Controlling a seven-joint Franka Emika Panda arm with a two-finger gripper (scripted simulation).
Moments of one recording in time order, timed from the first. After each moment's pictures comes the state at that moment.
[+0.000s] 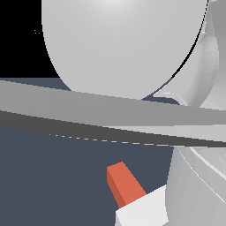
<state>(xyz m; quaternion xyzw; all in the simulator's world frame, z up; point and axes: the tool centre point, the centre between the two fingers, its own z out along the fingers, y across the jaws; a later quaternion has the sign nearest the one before) 0.071 -0.270 0.017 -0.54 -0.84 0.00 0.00</state>
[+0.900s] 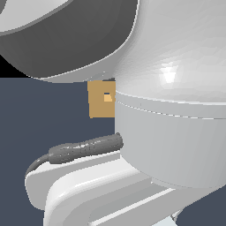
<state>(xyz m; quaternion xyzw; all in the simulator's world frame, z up) 0.045 -0.213 0.031 -0.57 -0.82 0.00 0.00</state>
